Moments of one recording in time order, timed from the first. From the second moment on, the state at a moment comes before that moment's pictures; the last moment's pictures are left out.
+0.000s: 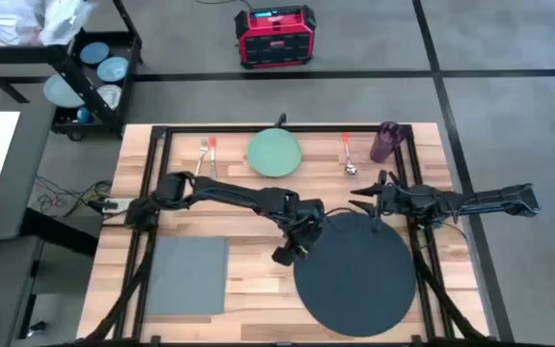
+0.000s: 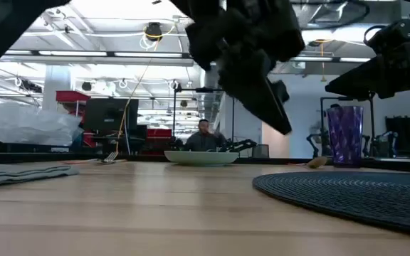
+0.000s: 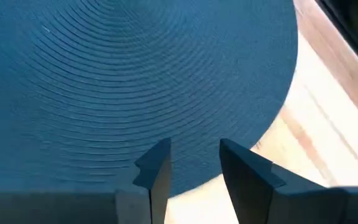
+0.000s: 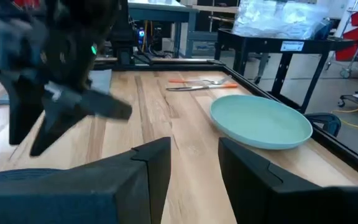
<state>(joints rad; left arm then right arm) -0.04 2.26 1.84 -0.67 0.45 0.40 0.04 0.24 0.00 0.11 0.28 -0.05</state>
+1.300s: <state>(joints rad) 0.06 2.35 1.83 -1.06 0.25 0.24 0.00 0.24 0.00 0.22 0.26 -0.01</state>
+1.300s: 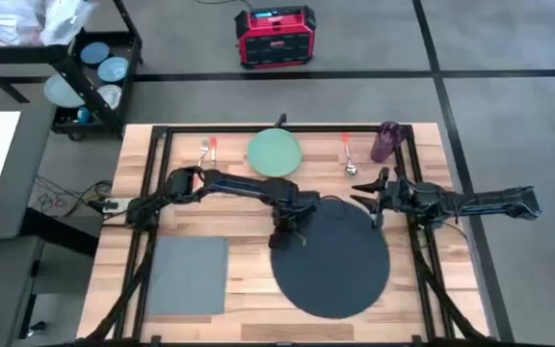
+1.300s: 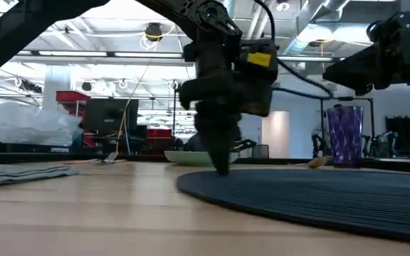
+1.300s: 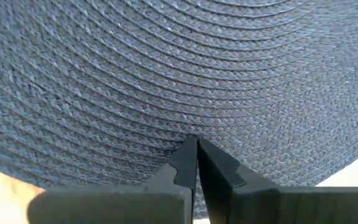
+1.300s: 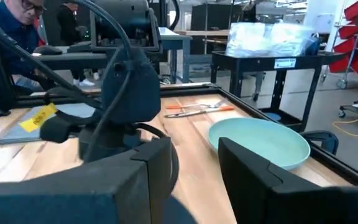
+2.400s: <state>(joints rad) 0.08 2.11 1.82 -1.02 0.11 0.27 0.01 0.24 0.00 0.22 0.23 -0.03</state>
